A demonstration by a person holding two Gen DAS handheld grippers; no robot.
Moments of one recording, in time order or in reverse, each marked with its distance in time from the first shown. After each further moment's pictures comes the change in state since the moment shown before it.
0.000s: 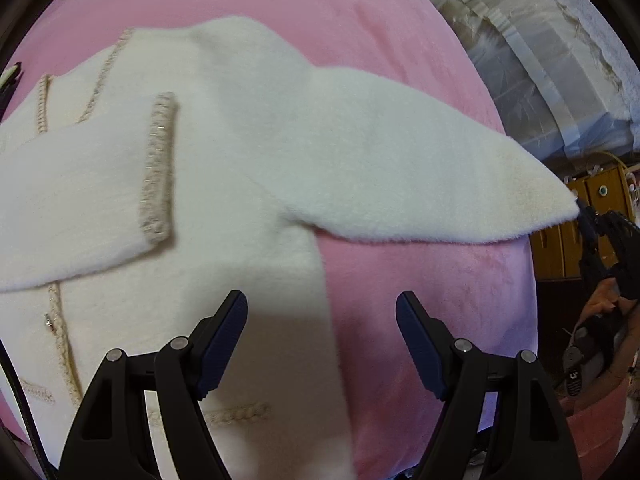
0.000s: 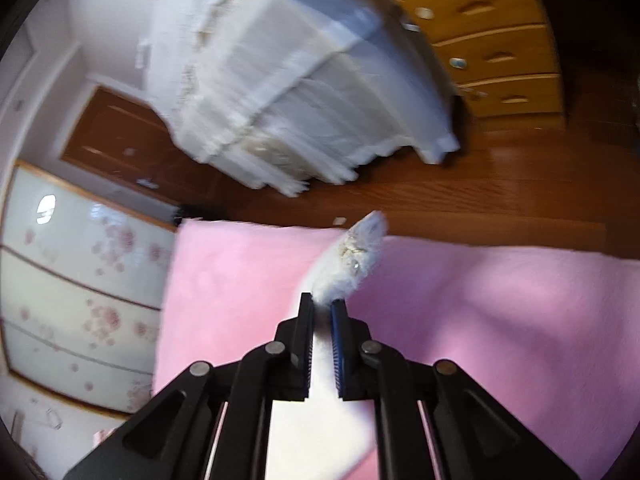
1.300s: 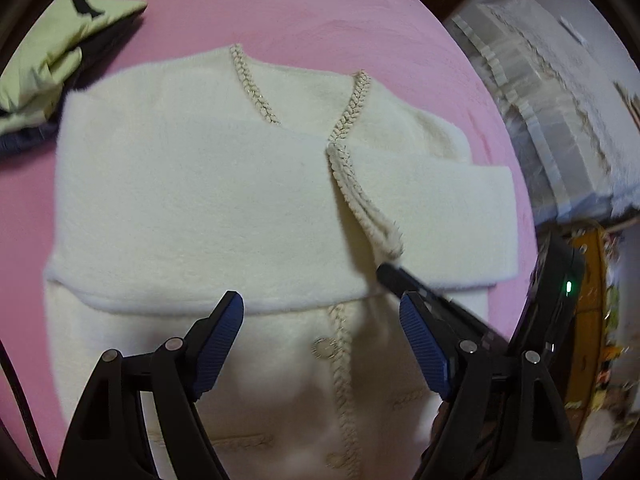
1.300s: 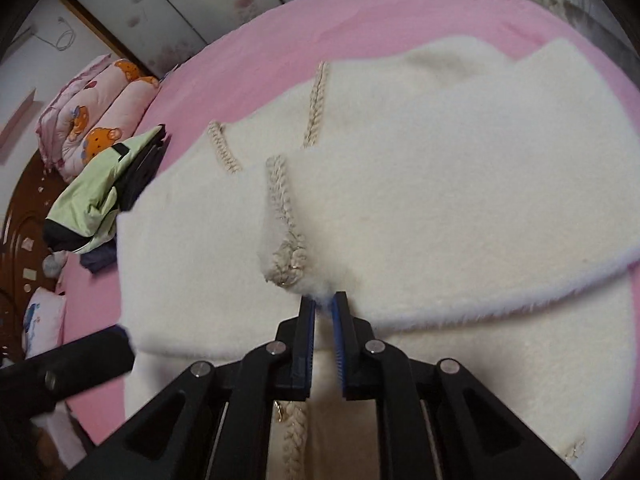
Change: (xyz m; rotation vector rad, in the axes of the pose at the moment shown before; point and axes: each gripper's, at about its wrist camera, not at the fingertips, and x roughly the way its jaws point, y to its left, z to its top) left arm -0.082 0.298 -0.008 -0.158 -0.133 -0.127; right arm 0.031 0.160 -0.456 -0.937 0.693 0.044
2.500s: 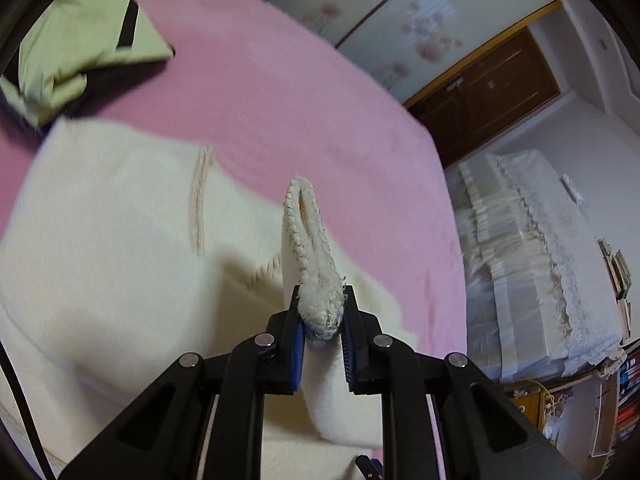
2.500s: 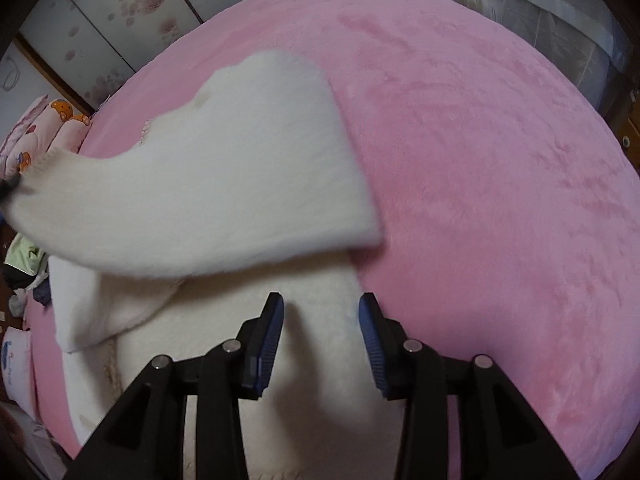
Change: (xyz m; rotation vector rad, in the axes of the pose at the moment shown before) left arm 0.003 -0.079 0.070 -0.317 -0.453 -0.130; right arm -0.059 -0.164 0.002 0.116 -0.047 -0.217
